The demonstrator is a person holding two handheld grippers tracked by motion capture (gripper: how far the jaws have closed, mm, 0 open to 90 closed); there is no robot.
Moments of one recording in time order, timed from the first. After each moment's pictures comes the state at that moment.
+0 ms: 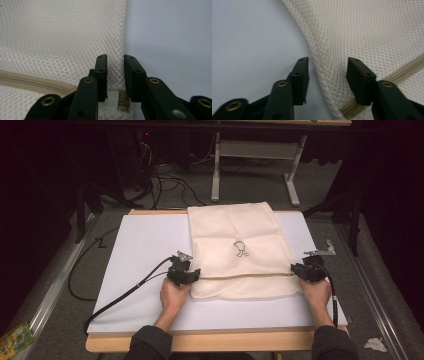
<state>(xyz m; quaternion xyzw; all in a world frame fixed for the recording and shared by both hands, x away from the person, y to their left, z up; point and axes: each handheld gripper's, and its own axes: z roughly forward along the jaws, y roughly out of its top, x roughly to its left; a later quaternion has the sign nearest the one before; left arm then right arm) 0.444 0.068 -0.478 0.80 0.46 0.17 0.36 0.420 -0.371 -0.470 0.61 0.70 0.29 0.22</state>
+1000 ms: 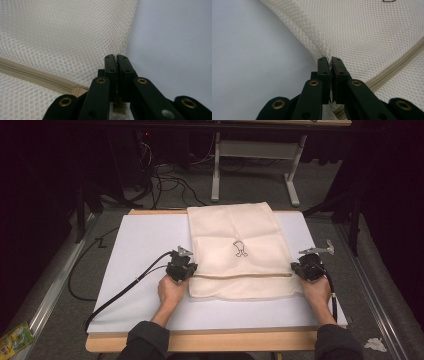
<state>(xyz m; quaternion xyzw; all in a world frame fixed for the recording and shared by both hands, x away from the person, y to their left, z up) 0.450 0.072 -0.459 0.82 0.42 0.14 0.37 0.421 -0.361 -0.458 0.57 0.75 0.26 0.23</state>
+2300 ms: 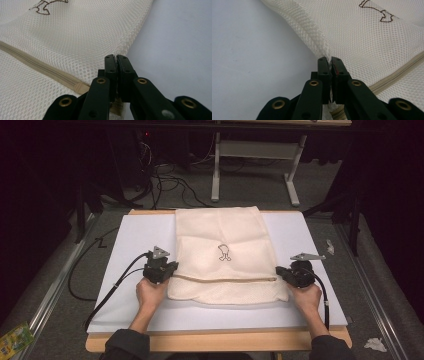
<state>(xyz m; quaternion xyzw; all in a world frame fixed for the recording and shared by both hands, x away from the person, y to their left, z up) 0.431 0.133 -0.438 0.79 0.43 0.17 0.39 0.392 -0.321 -0.447 0.53 0.75 0.36 0.18</state>
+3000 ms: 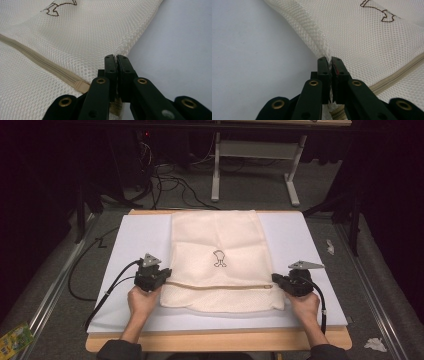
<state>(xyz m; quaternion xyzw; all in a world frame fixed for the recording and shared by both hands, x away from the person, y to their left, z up) 0.409 0.157 -0.443 0.79 0.44 0.16 0.40 0.367 -0.308 -0.449 0.51 0.75 0.38 0.17</state>
